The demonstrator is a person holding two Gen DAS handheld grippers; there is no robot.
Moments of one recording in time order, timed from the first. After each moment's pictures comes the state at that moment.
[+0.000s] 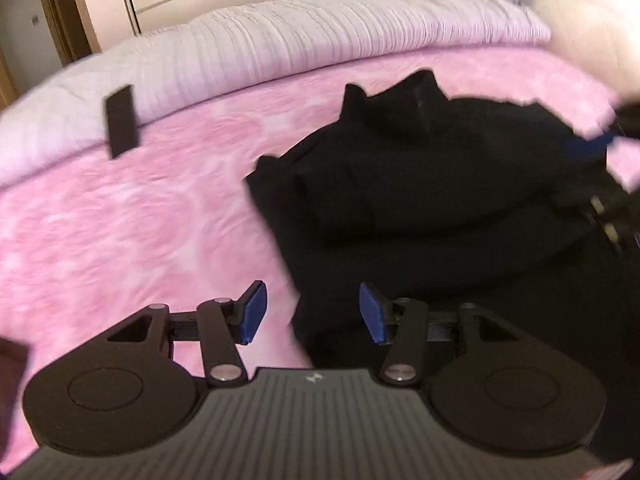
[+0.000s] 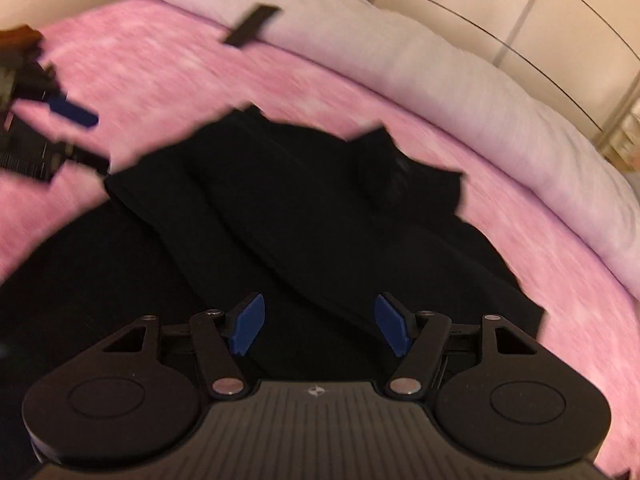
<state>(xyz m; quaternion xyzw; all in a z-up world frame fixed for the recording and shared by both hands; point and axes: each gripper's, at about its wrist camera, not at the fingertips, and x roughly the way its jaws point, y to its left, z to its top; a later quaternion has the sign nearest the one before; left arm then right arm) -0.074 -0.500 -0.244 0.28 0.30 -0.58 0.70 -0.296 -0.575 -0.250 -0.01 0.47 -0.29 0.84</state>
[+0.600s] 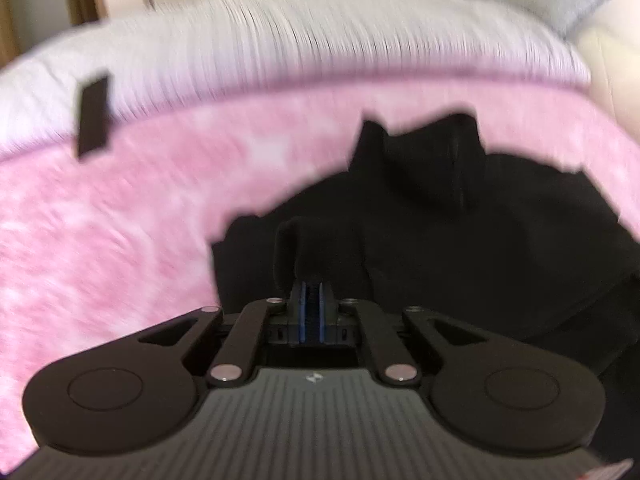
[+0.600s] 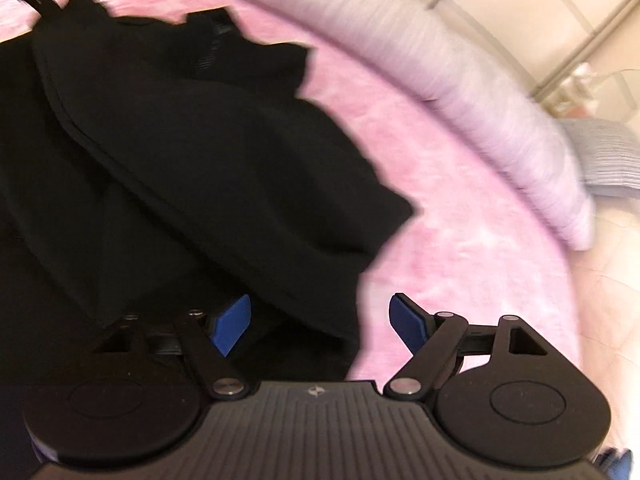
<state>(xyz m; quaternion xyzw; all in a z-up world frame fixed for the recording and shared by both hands) -0.053 -0.580 -0.246 0.24 0.32 -0.55 0.73 -0.415 -0.682 -0.287 -0.05 0.50 -0.40 0.77</state>
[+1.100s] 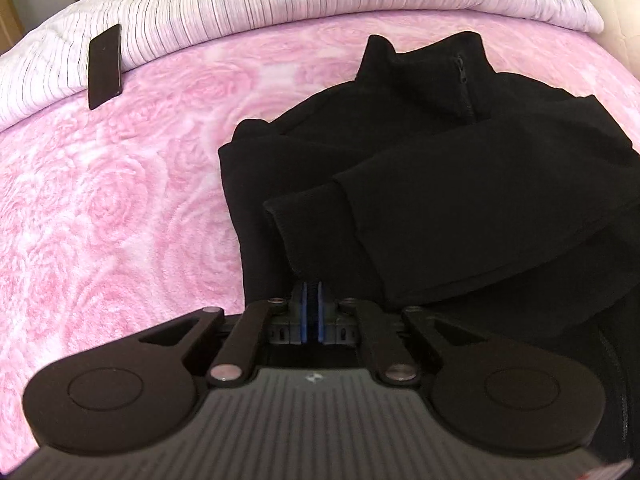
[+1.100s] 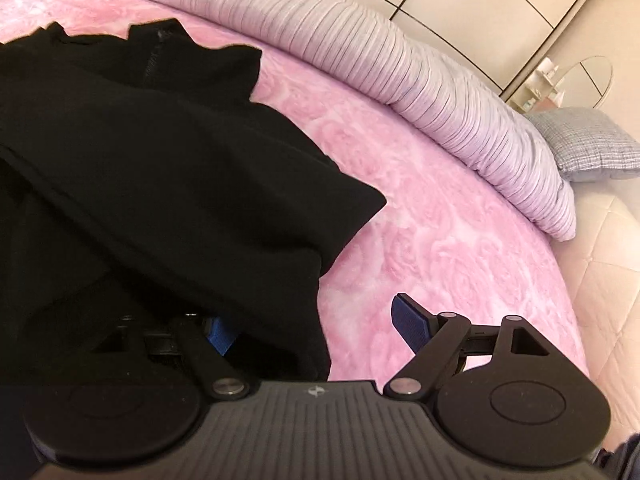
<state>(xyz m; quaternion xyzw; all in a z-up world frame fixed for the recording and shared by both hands) -0.068 -0.563 -0.295 0.32 0.36 -0.51 0.71 -0.427 -0.712 -0.325 -0.06 0.45 -0.42 0.79</state>
